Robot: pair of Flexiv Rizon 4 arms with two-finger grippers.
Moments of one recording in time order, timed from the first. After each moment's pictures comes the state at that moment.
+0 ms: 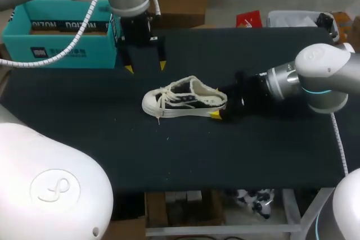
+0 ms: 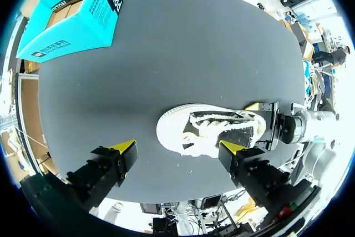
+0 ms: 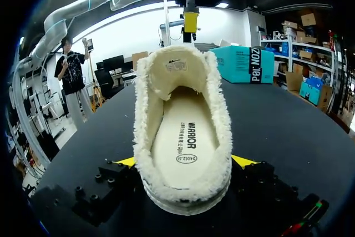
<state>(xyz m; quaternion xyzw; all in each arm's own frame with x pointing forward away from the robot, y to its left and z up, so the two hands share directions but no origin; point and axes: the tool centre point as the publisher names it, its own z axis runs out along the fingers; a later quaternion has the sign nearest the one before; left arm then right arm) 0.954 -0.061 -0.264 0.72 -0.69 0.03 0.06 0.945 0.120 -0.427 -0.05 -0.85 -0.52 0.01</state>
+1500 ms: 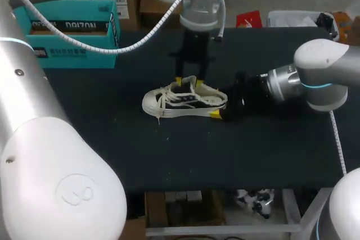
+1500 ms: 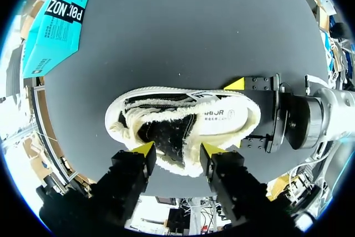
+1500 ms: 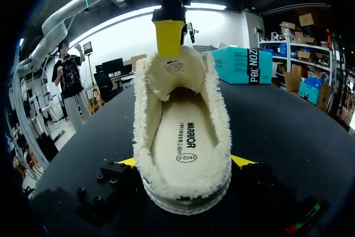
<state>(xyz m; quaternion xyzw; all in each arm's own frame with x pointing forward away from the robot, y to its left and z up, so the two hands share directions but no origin) 0.930 -0.180 -0.305 0.68 -0.73 -0.10 0.01 0.946 0.119 -0.428 -0.05 -0.85 -0.53 0.01</state>
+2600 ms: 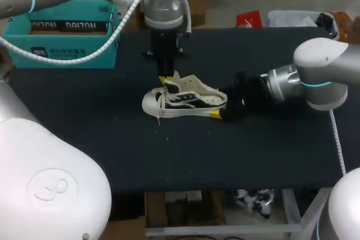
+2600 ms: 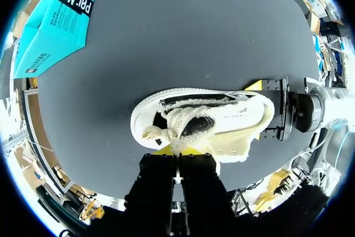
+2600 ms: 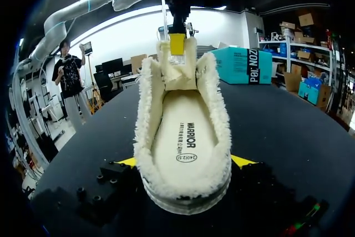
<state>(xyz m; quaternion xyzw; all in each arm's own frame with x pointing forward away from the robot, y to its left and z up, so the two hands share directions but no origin) 0.934 -0.109 -0.300 0.67 -0.74 -0.03 0.05 0.946 0.119 -0.428 -0.05 -0.85 -0.53 0.01</state>
